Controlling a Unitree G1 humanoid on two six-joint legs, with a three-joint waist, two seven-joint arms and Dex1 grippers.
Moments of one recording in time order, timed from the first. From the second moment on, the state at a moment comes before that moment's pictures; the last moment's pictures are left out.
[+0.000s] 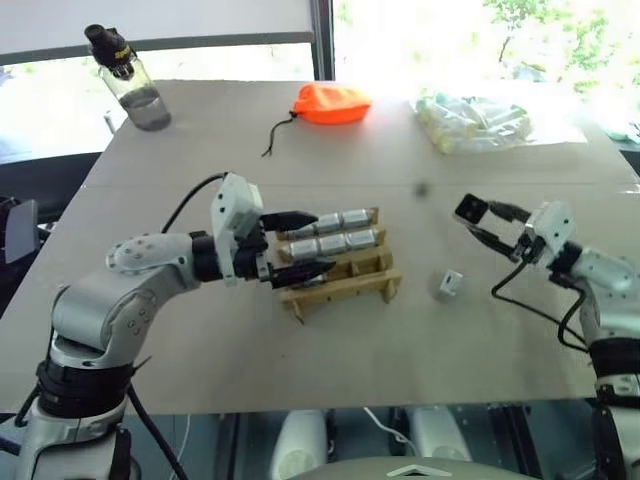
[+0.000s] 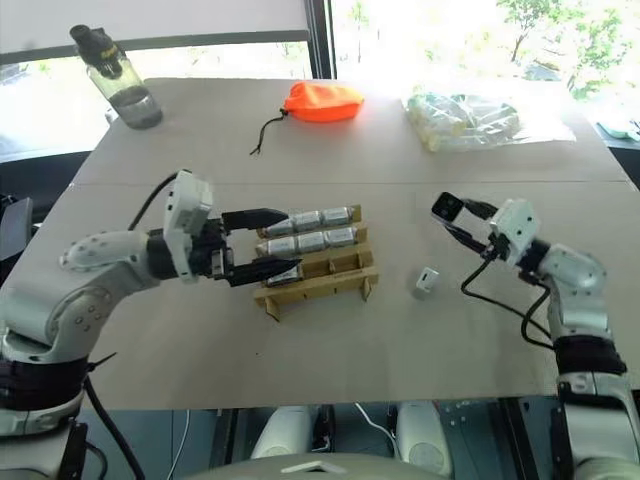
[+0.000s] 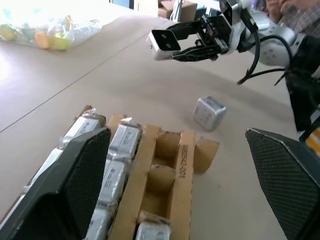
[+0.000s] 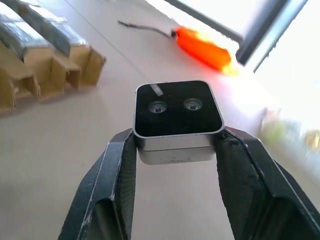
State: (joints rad) left arm -0.36 0.76 0.11 -0.41 -0.76 0.75 -0.92; right arm -0.47 -0.59 -0.09 0.44 0.22 -0.50 1.08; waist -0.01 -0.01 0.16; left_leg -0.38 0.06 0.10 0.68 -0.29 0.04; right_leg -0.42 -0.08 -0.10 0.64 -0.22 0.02
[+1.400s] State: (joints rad) left arm -0.68 0.78 -0.15 -0.20 -0.70 0.92 -1.11; right arm -0.84 -0.55 0.37 0.47 -0.19 -1.16 0.88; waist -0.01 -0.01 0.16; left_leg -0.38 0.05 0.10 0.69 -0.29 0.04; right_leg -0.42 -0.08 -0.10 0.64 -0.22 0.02
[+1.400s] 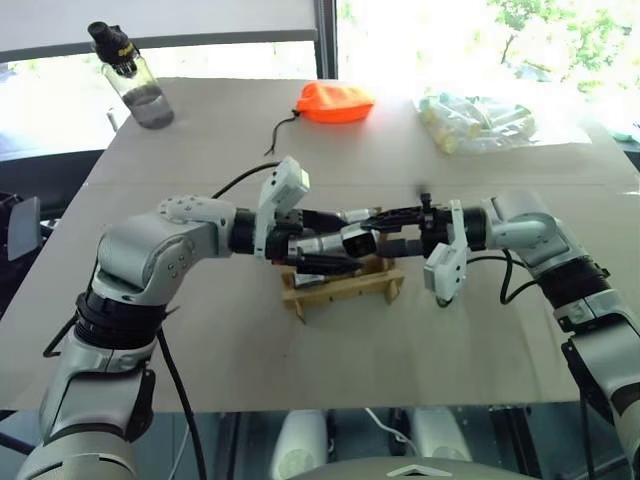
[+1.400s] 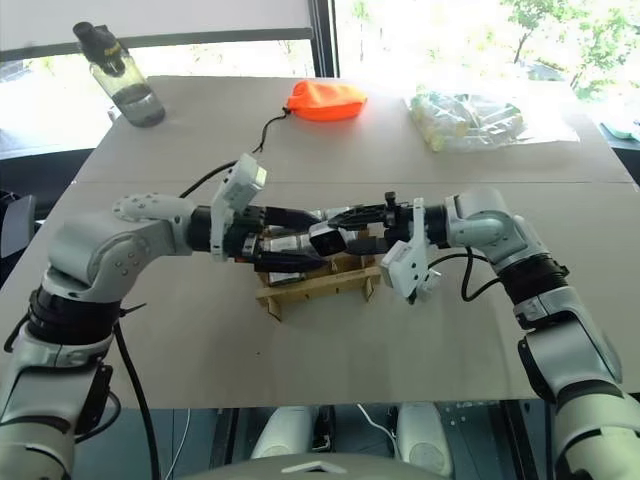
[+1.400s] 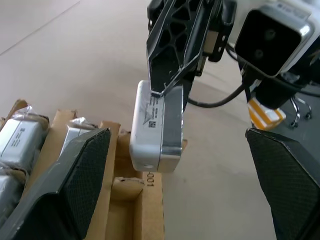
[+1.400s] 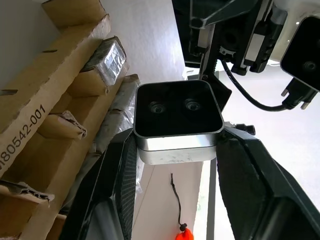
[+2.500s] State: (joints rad) left arm -0.74 0.74 -0.21 -0.13 -0.61 0.93 -1.19; right arm -0.82 -0.57 0.45 0.38 -0.09 -0.99 0.92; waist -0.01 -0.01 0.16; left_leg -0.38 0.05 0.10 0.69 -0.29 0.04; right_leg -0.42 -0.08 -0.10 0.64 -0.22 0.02
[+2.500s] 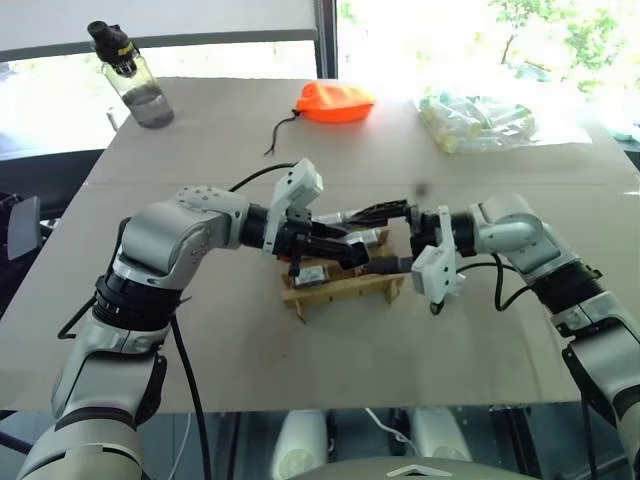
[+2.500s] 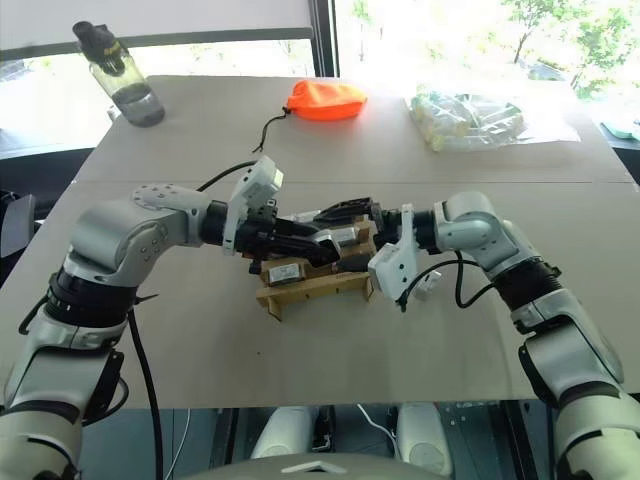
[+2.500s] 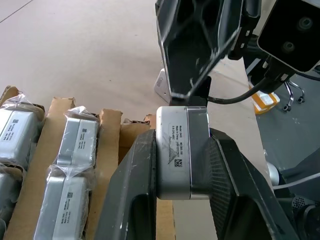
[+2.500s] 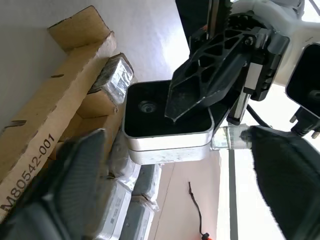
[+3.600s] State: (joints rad) left arm -0.60 0.75 -0.26 -0.13 -0.38 0.63 -1.18; right arm -0.11 -0.84 -0.09 0.28 0.88 -0.03 1.54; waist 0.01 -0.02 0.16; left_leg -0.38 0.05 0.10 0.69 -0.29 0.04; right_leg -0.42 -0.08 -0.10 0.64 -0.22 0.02
